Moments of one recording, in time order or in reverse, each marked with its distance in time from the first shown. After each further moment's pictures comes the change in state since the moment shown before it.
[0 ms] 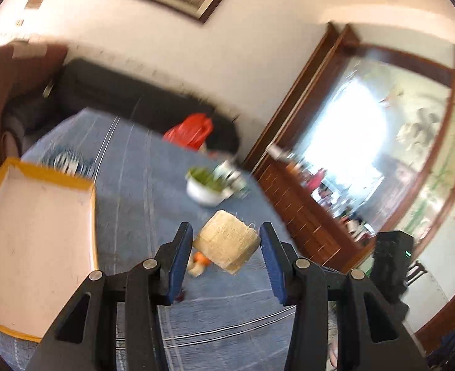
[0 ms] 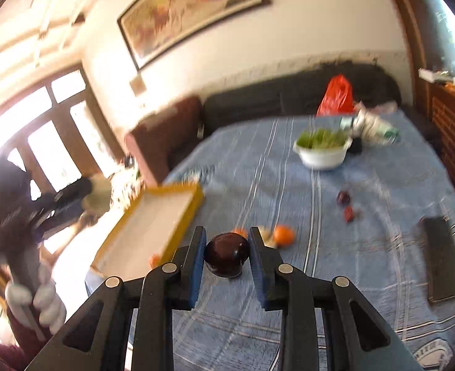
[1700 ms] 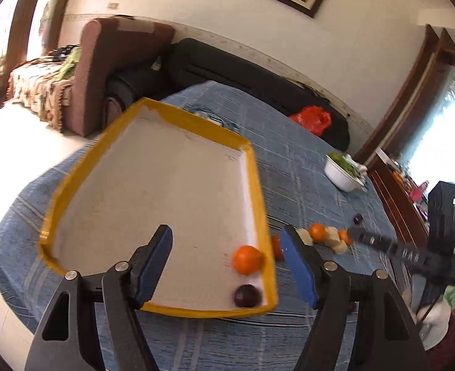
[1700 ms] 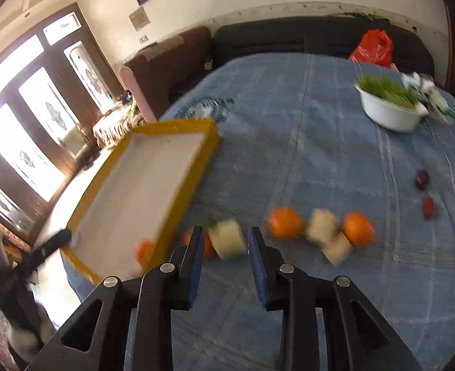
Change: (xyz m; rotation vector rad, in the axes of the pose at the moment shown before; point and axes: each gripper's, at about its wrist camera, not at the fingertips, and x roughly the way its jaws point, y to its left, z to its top) left arm 0.002 0.122 -0.068 -0.172 0.082 0.492; right arm 0.180 0.037 -0.023 -0.086 0.380 -0.003
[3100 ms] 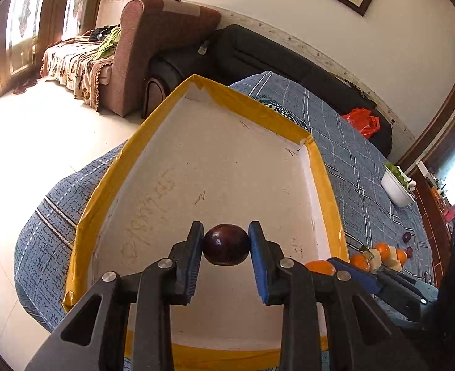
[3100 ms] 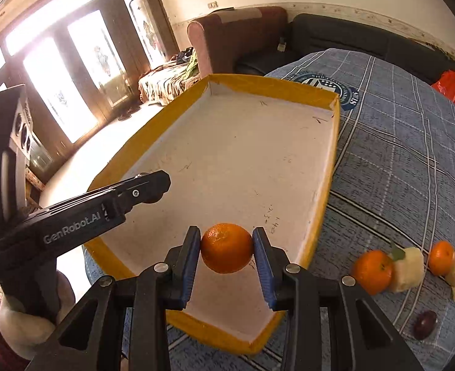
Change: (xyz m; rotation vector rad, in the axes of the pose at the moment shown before) left arm 0.032 0.088 0.020 -0.122 0.041 0.183; right arm 0.110 0.156 -0.008 -0.283 0.081 0.131
